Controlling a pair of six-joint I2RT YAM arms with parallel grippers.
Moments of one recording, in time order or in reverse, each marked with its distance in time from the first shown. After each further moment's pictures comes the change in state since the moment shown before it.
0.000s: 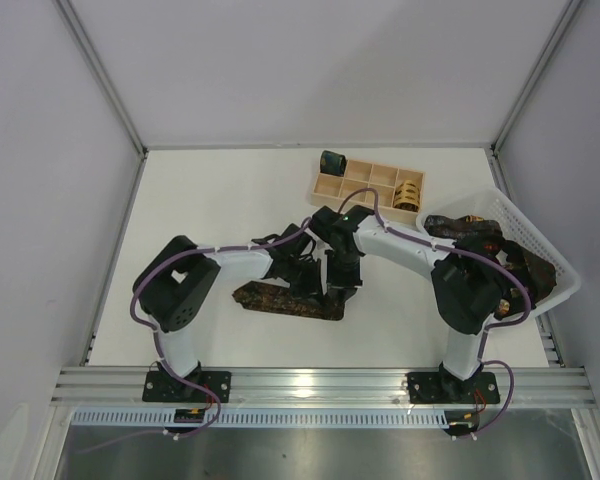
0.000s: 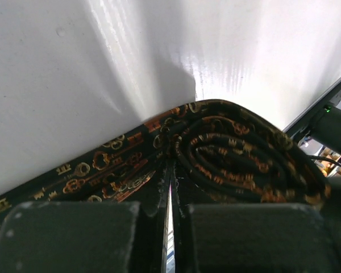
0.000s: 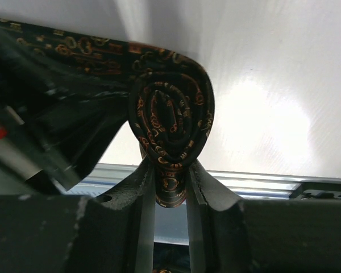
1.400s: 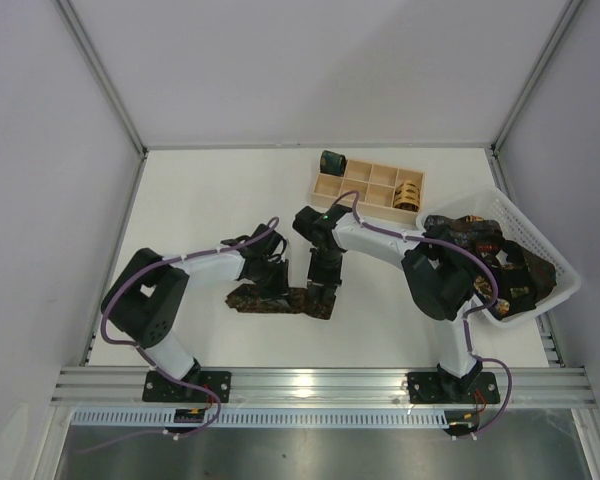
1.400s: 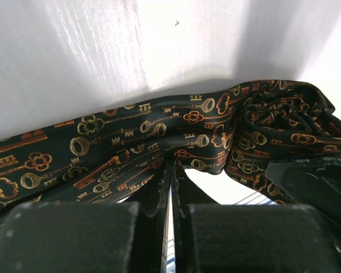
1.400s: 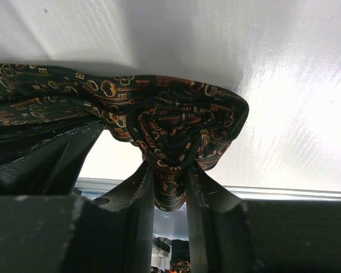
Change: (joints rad) left arm 0.134 -0.173 -0.137 -0.169 -0.165 0.071; right arm 0.033 0.187 0.146 0.033 -0.064 0.137
